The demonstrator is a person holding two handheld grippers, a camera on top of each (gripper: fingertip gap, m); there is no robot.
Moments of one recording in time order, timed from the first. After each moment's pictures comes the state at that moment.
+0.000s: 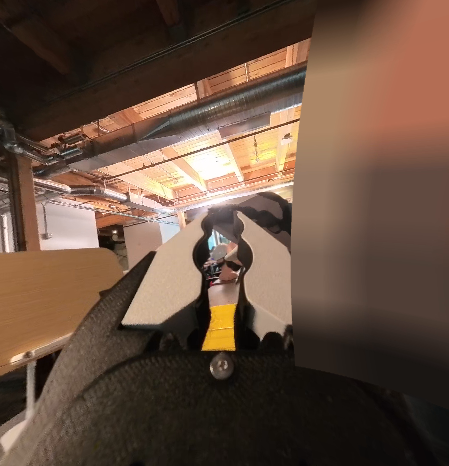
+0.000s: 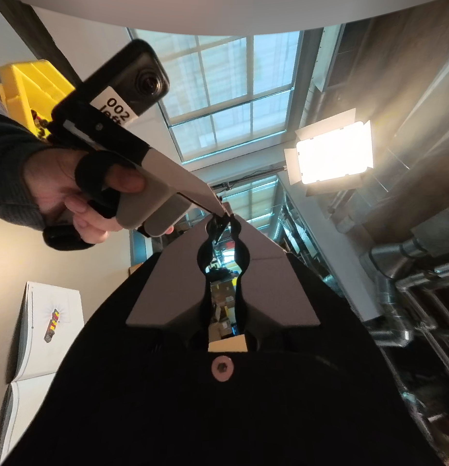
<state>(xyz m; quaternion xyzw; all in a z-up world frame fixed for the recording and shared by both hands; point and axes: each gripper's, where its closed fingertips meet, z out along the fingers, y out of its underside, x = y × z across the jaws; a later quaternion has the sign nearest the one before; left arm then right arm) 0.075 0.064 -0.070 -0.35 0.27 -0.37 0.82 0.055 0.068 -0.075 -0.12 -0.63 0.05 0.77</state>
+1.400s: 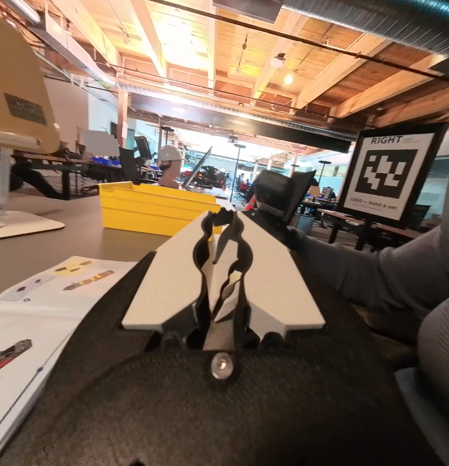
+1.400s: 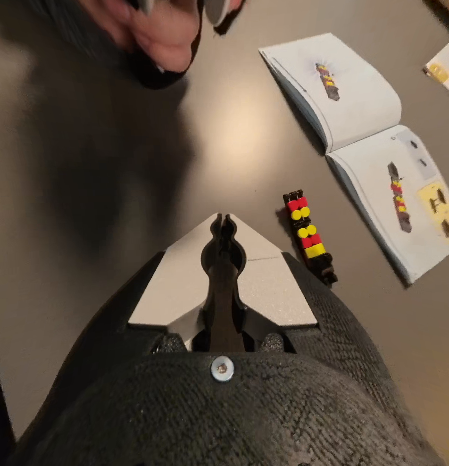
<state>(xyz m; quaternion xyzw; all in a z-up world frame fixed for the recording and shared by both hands) 0.079 0.110 -0.252 -0.52 0.28 -0.51 0.63 0.109 0.115 -0.390 -0.64 -0.65 0.23 0.34</state>
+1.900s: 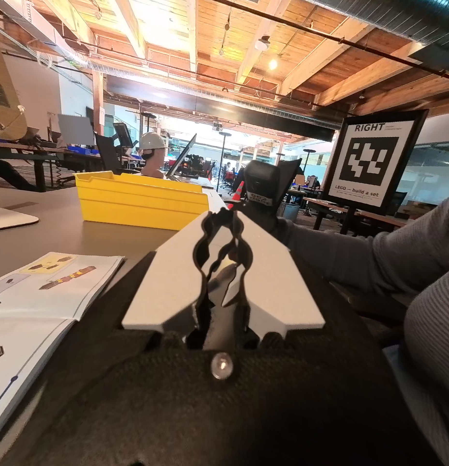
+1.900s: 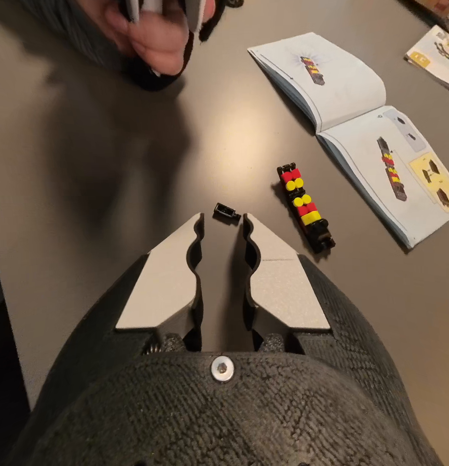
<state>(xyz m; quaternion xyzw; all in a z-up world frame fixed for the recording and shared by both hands) 0.089 0.102 -0.261 -0.52 0.31 -0.52 0.60 0.134 0.115 -0.387 -0.64 -0.63 0.26 0.36</state>
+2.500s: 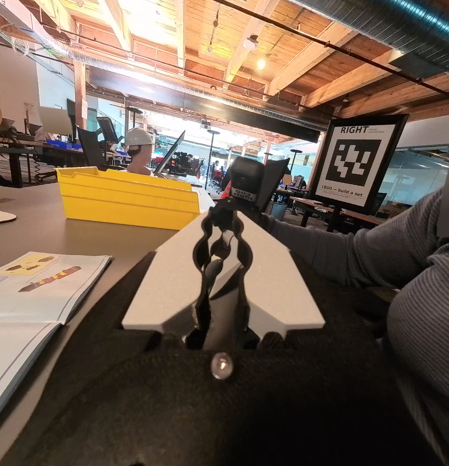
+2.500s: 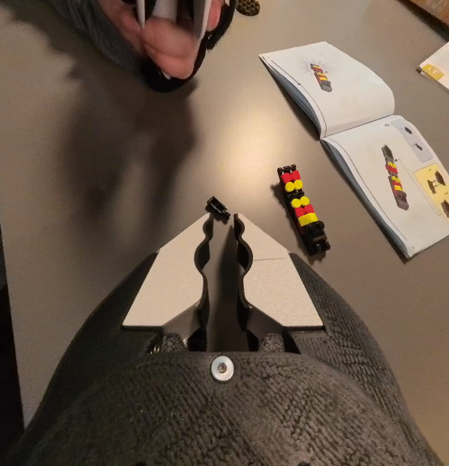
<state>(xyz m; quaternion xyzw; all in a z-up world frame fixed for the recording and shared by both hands) 0.092 0.097 -0.262 -0.51 0.32 -0.54 0.58 0.138 0.116 -0.385 -0.62 -0.65 0.28 0.35</state>
